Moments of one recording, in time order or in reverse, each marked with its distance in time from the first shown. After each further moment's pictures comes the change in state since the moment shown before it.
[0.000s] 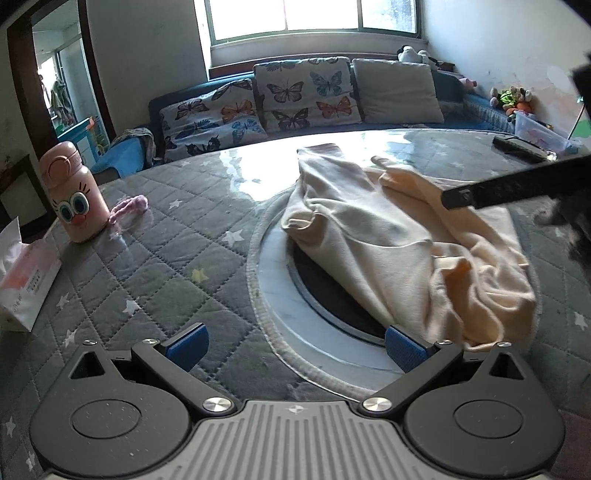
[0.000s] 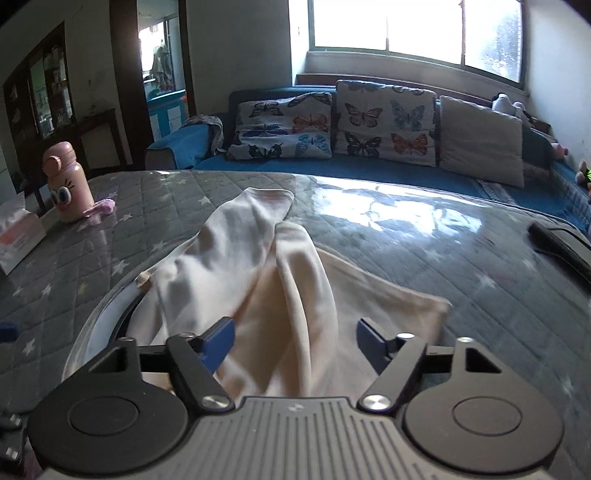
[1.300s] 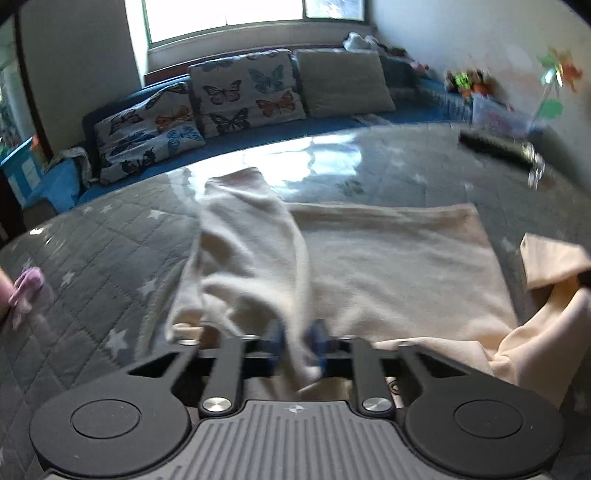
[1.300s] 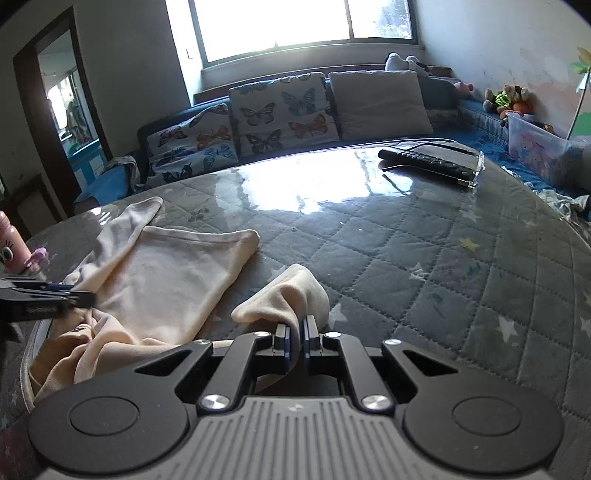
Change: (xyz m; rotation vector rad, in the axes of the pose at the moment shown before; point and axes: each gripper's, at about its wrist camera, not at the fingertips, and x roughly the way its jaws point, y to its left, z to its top) left arm 0.081 -0.049 0.078 0.092 0.008 -0.146; right arm -0.081 -0.116 -0.093 0.308 -0.045 -0.150
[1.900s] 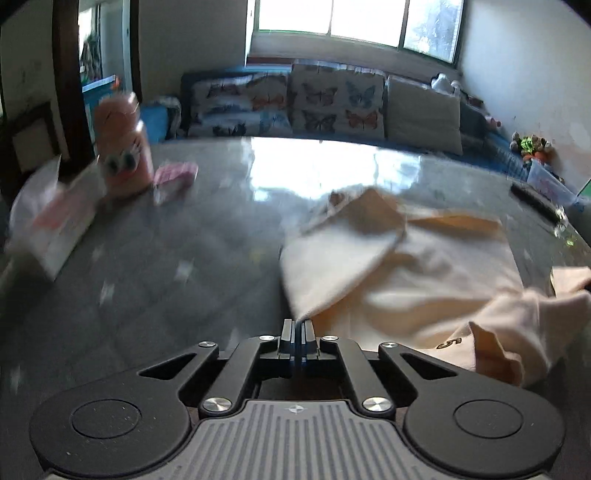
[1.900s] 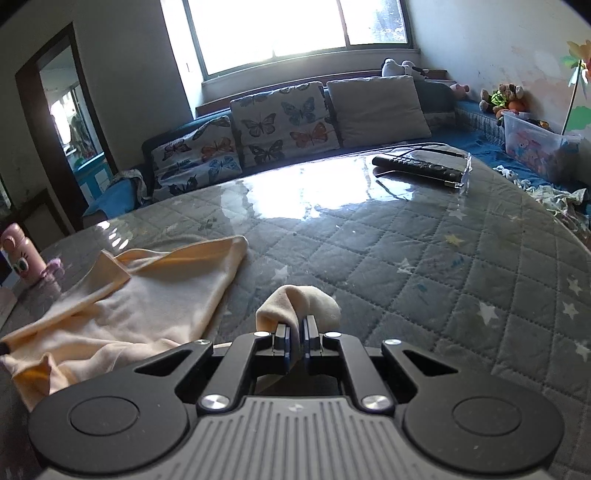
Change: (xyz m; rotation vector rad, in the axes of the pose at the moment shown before) left arm -0.130 0.089 -0.110 -0.279 0.010 0.089; right arm -0.033 -0.009 -0.012 0.028 -0.006 0.020
